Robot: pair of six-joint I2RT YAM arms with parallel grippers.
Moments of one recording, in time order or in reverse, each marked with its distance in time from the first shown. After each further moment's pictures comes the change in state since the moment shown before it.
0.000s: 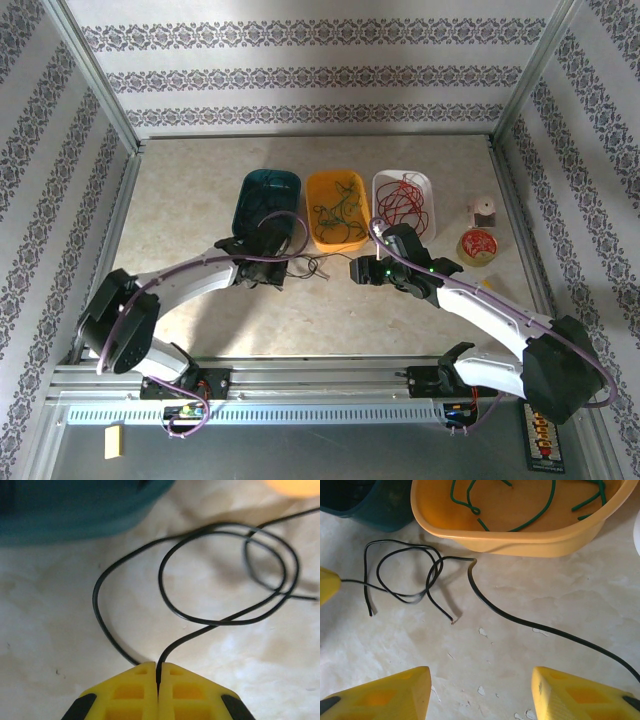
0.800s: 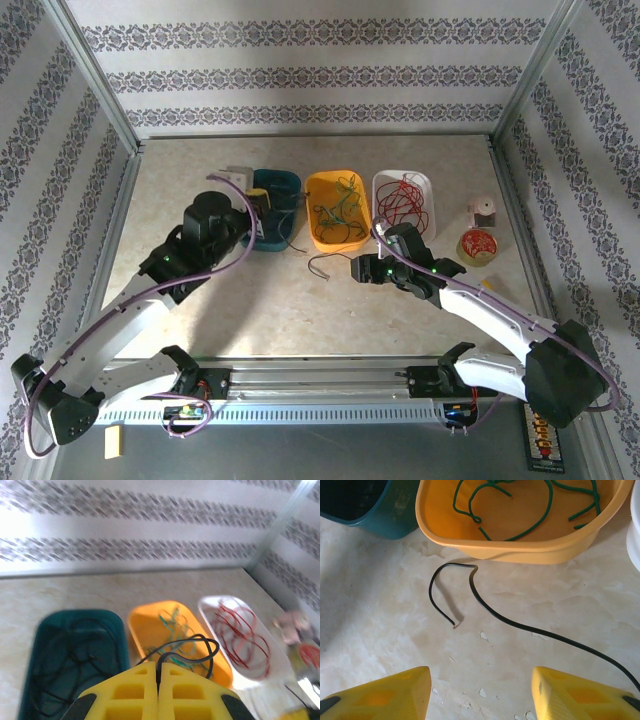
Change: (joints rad) left arm 0.038 -0.424 0.145 0.262 -0.164 0.123; right arm -0.006 -0.023 0.000 0.001 0.001 0.000
